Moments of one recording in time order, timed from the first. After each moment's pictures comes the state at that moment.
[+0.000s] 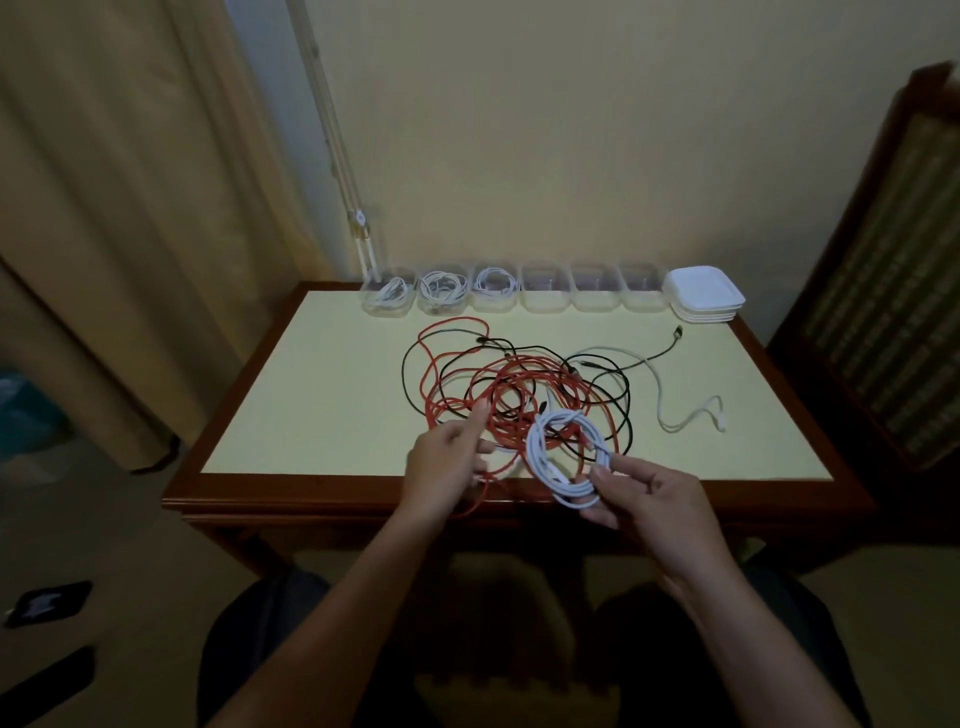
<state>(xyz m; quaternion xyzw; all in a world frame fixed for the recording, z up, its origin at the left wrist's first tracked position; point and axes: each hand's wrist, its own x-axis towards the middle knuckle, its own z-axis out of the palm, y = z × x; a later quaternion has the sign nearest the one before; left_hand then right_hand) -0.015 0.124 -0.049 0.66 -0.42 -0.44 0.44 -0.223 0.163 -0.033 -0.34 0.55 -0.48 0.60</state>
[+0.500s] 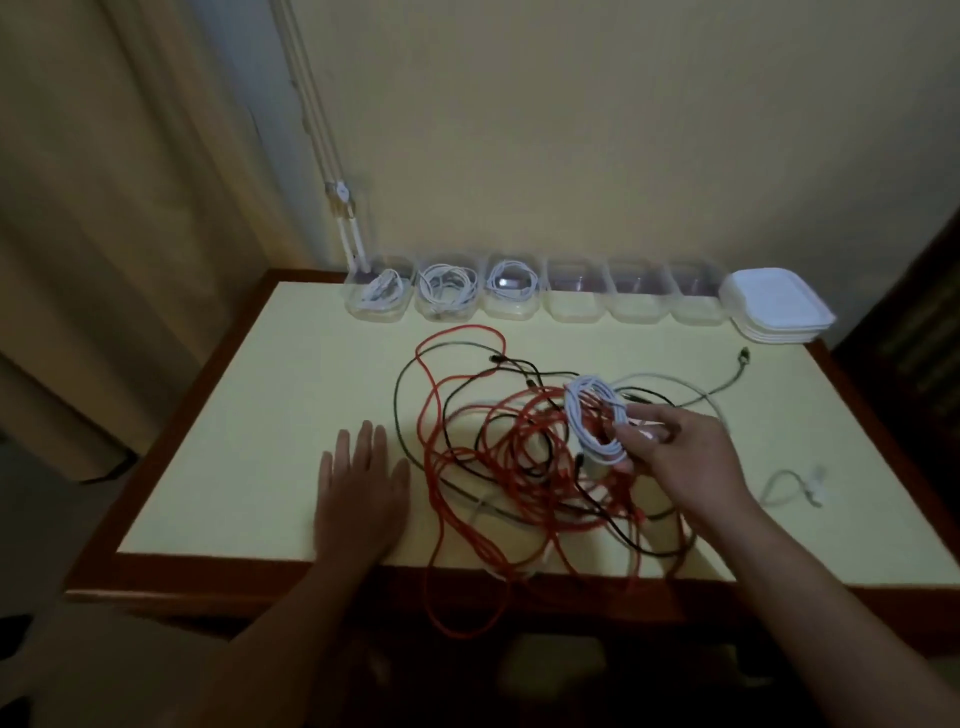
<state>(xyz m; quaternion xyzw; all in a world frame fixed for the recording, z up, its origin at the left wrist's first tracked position) 0.109 0.002 -0.192 0.78 -0.61 -0.05 0.10 -0.216 -0.038 -0.087 -0.49 0.66 -0.39 0.41</state>
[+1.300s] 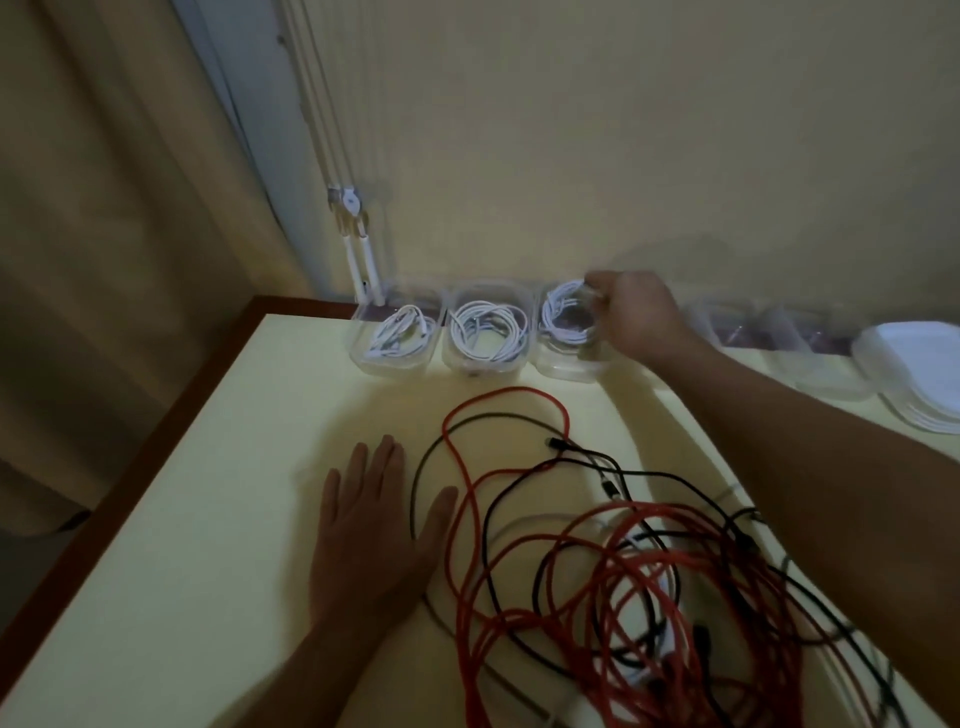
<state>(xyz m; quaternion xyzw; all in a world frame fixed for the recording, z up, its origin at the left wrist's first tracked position) 0.140 -0.116 -0.196 0.77 -0.61 -0.06 0.15 -0.103 -0.368 -0.104 -0.78 0.60 -0.16 0.04</state>
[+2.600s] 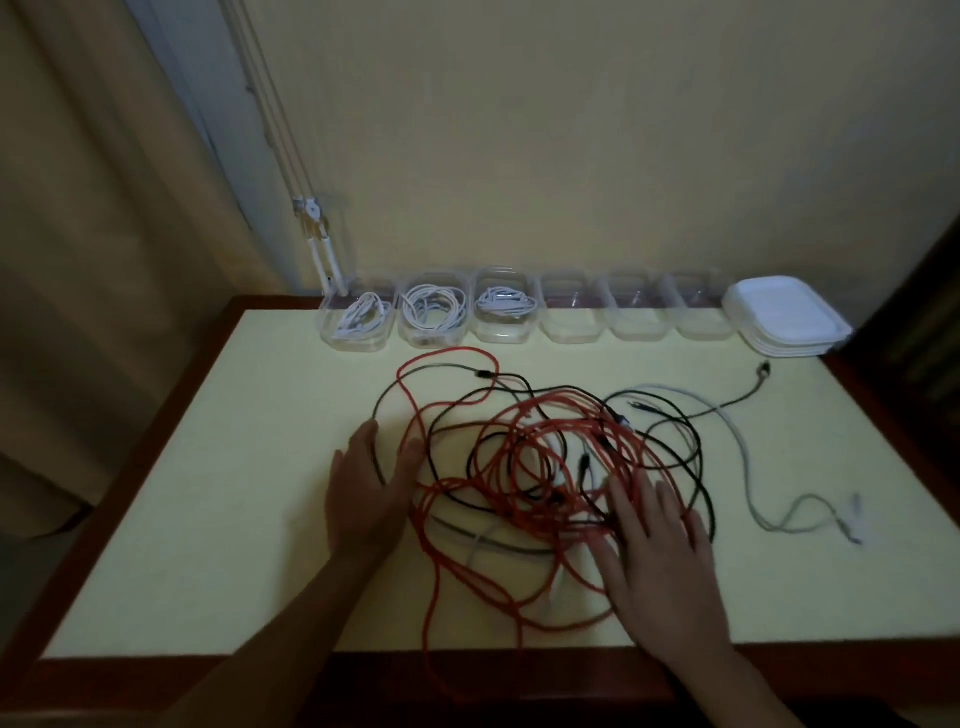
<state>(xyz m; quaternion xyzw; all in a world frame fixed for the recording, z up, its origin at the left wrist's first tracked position) 0.103 -0.073 -0.182 0.76 -0.49 -0.20 0.37 -0.199 -0.017 -0.193 -0.72 0.69 -0.08 0.04</state>
